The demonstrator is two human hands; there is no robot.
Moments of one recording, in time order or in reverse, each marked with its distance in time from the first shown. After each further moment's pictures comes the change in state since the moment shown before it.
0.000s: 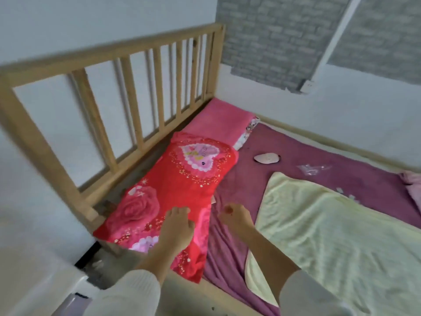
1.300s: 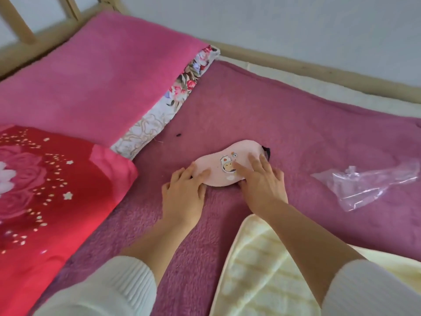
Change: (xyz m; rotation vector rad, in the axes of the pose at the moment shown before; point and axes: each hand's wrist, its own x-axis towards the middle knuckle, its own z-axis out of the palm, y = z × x) left_hand 0.596 0.234 0.455 0.141 0.010 0.168; right_hand 0.670 0.377 -0.132 -0.633 0.128 -0.127
